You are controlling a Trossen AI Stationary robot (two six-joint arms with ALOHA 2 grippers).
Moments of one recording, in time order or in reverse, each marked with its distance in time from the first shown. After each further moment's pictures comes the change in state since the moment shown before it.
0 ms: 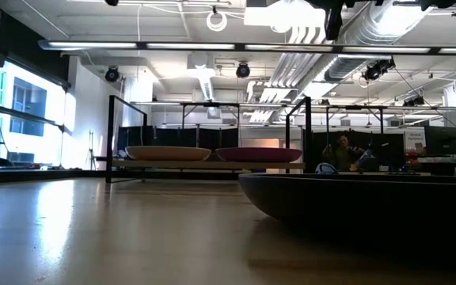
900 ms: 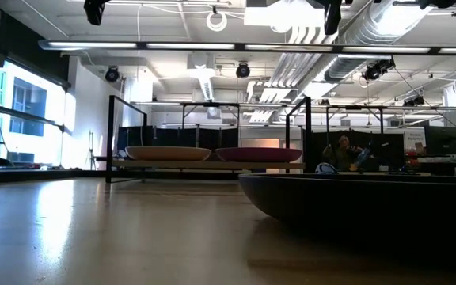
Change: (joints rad) left arm 0.021 -0.170 -0.165 0.012 -0.025 0.054; right arm 0.000 0.000 0.000 0.039 0.000 -0.058
